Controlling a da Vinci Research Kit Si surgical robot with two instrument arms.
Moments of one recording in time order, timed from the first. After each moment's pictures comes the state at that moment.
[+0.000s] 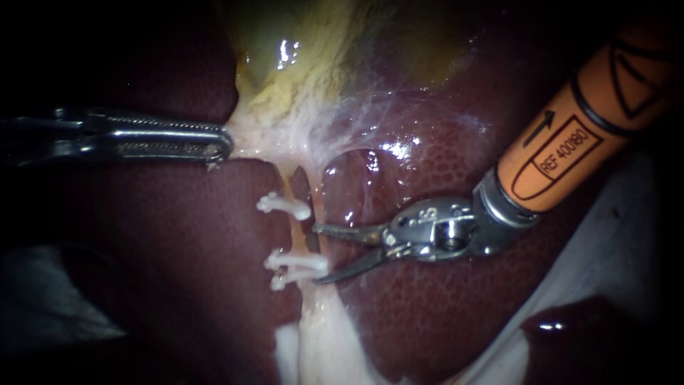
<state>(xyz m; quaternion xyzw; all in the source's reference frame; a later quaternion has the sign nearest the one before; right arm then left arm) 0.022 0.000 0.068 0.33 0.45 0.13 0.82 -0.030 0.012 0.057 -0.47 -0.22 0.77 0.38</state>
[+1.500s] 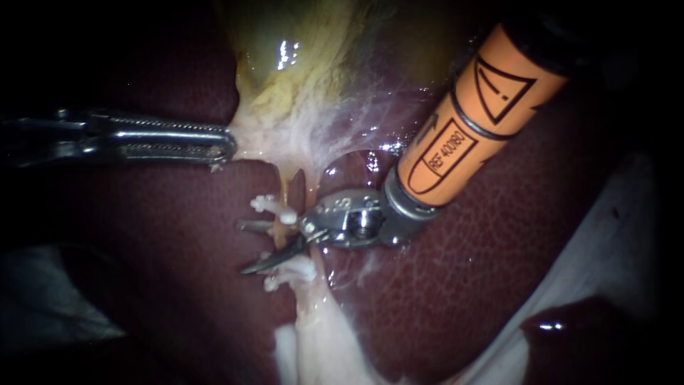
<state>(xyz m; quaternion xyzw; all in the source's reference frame) 0.032 0.000 0.072 0.36 0.49 0.12 0.78 -0.031 0.012 0.057 -0.47 -0.22 0.77 0.38</state>
